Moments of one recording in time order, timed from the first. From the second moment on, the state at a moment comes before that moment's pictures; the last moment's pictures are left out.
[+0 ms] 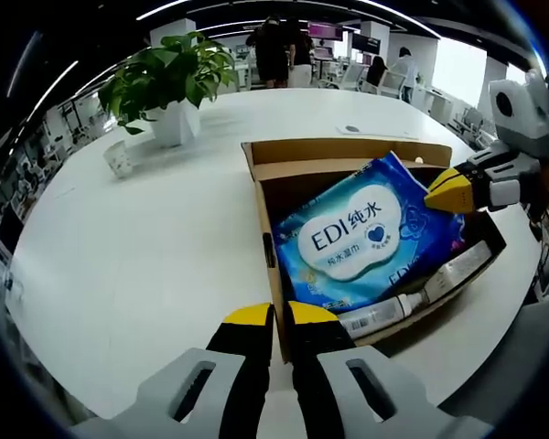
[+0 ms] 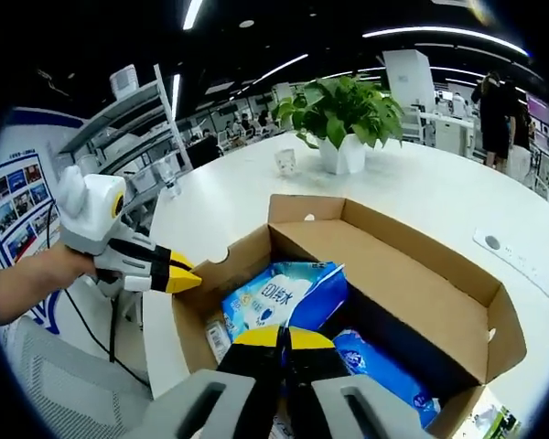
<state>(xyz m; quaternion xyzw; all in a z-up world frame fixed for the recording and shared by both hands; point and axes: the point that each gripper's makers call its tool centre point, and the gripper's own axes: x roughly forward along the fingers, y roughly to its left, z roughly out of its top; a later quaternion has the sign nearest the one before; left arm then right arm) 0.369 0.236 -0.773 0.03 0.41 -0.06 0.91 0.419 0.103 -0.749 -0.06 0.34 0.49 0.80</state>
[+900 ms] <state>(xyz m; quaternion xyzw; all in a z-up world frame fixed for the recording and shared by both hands) 0.369 0.239 -0.773 0.04 0.41 -0.06 0.91 0.424 0.062 -0.741 -0.03 0.33 0.44 0.83</state>
